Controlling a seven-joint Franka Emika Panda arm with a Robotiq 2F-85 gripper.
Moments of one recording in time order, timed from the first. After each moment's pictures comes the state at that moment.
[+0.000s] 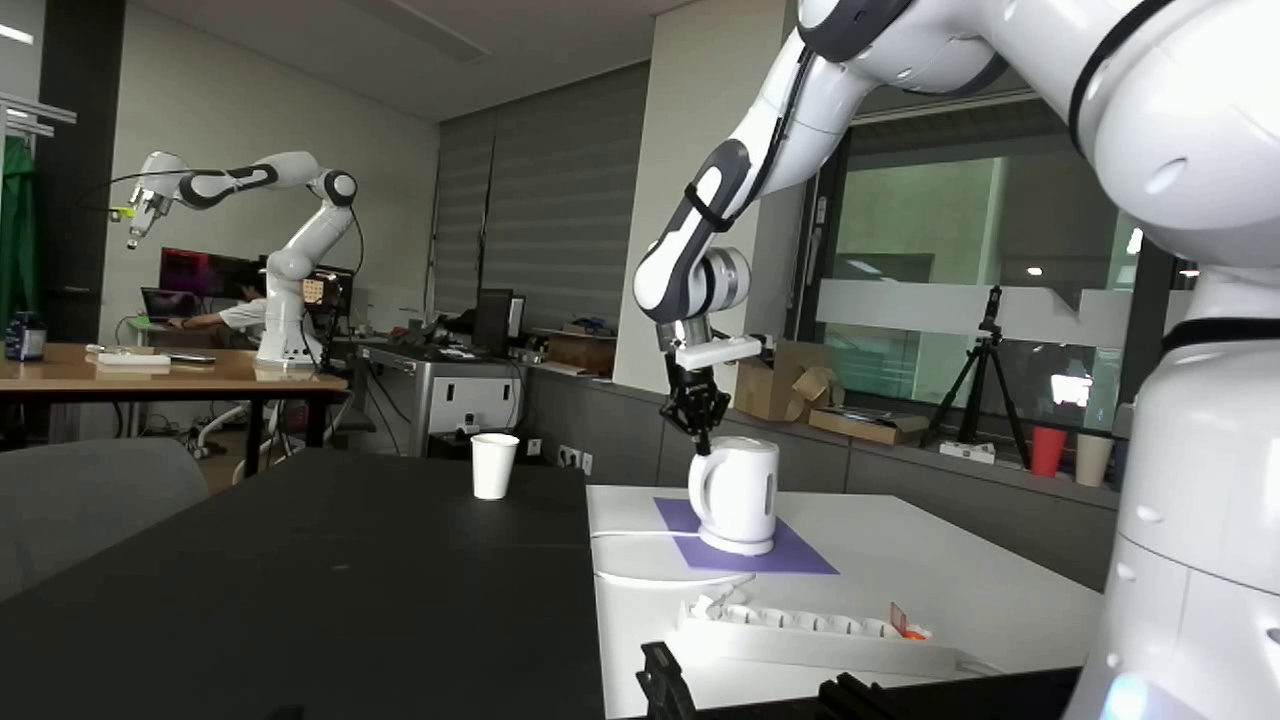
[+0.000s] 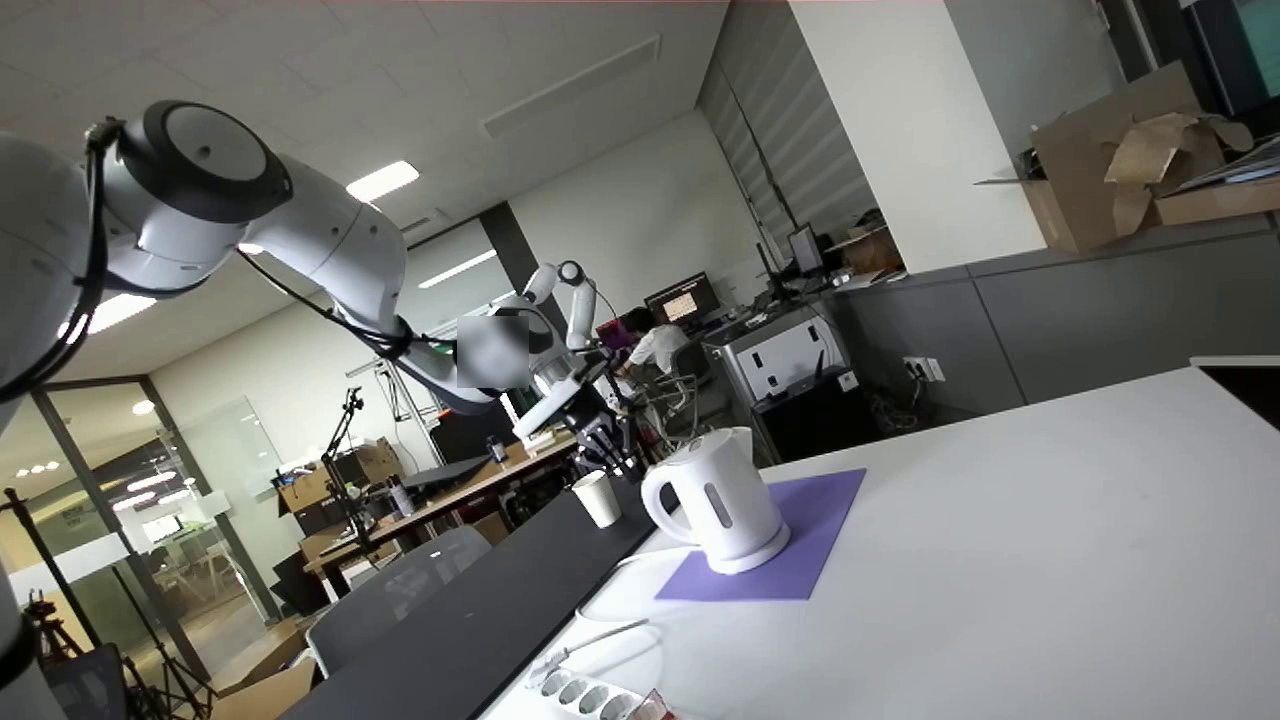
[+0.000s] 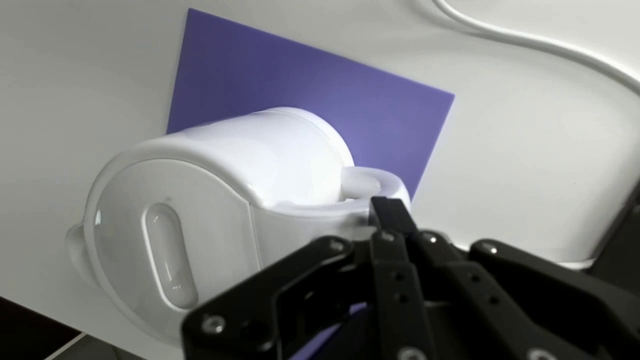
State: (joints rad) arm 0.17 0.67 -0.07 -1.71 -0.32 2.30 0.15
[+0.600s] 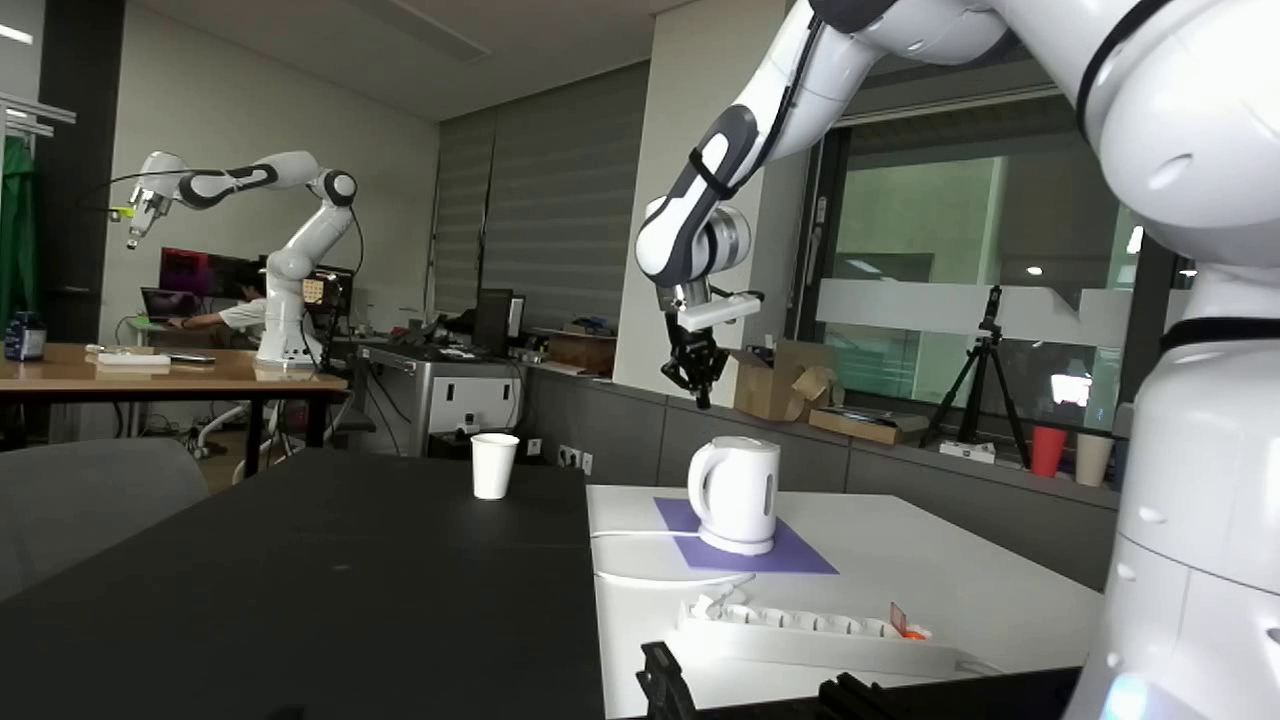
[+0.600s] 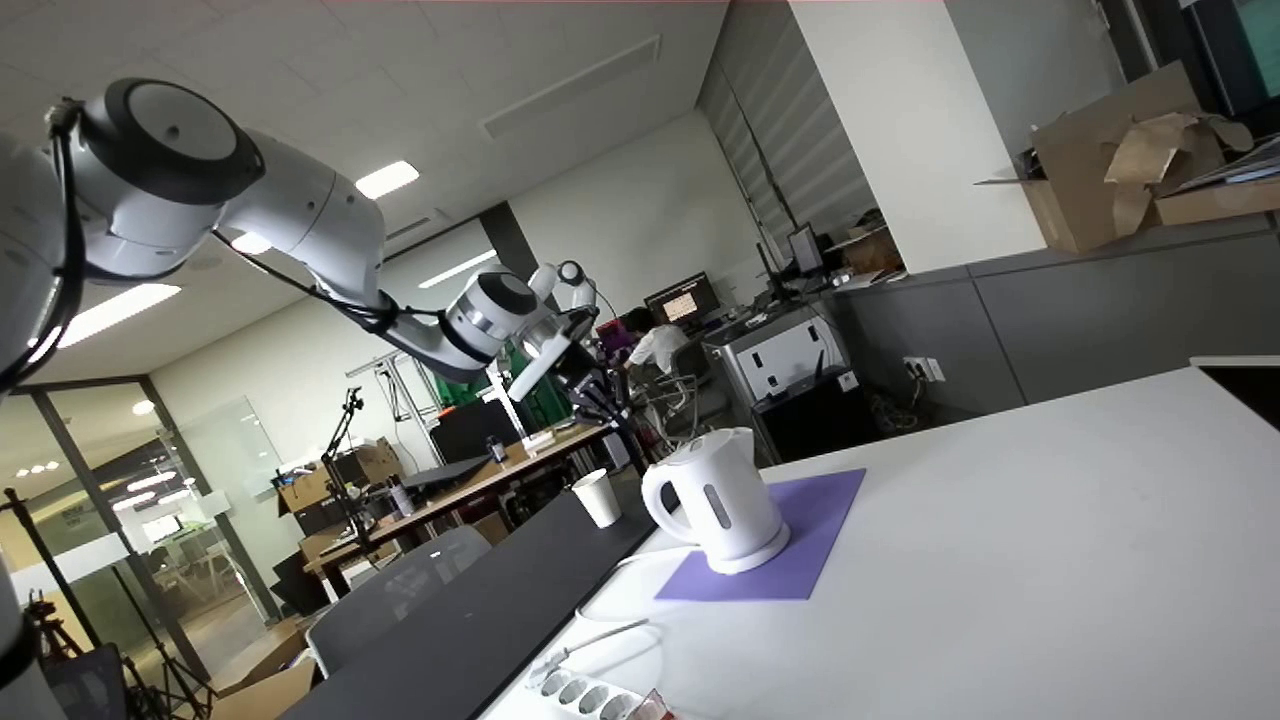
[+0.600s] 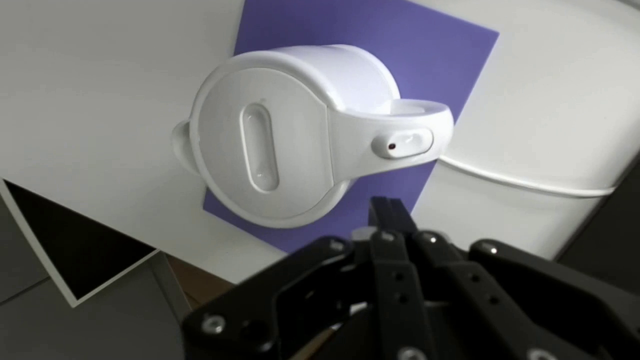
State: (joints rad) arm 0.19 0.59 -0.09 -1.67 -0.39 2.28 0.16
